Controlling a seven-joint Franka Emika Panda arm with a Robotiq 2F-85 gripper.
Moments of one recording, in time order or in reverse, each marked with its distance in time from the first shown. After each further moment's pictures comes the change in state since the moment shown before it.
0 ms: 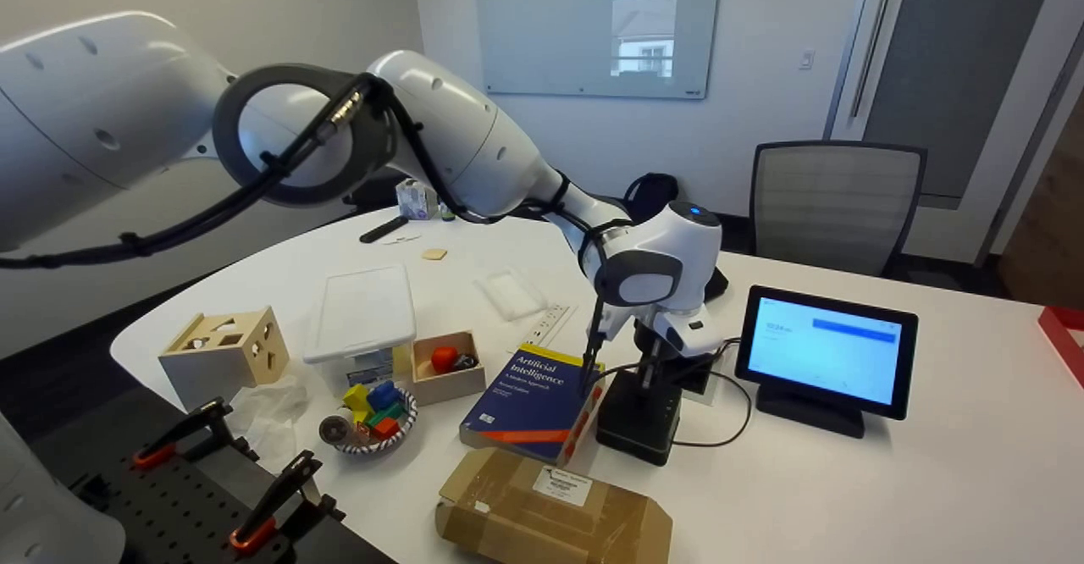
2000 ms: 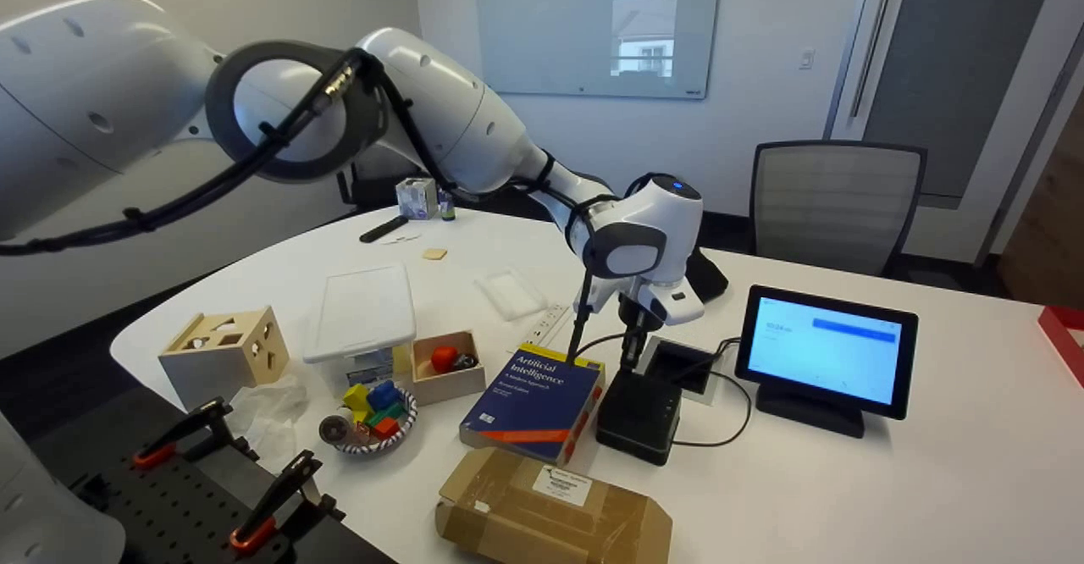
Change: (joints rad) arm 0.048 -0.056 0.018 -0.032 -0.019 -0.030 0.011
